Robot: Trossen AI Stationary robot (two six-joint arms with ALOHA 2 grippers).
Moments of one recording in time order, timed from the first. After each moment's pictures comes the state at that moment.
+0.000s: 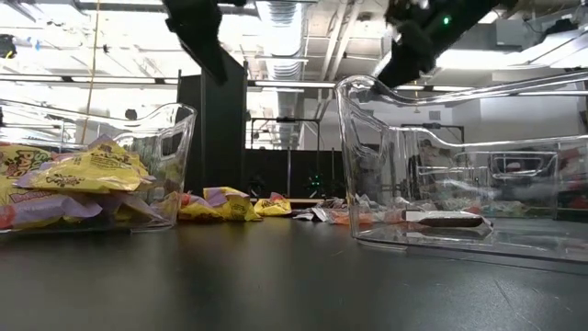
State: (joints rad) left arm -0.13 1.47 1.35 -0.99 -0.49 -0.28; right arm -0.15 1.16 0.91 -0.37 0.36 -0.04
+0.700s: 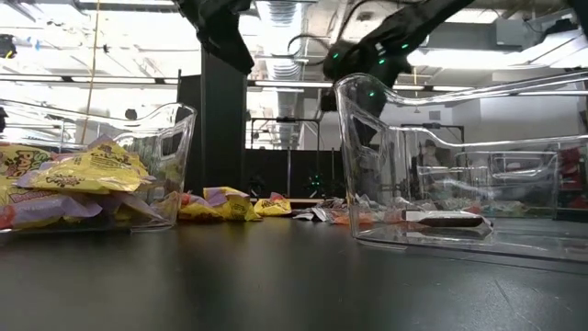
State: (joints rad) left arm 0.30 1.31 1.30 -0.68 -0.11 0.14; right arm -0.42 1.80 1.33 -0.62 -0.06 -0.29
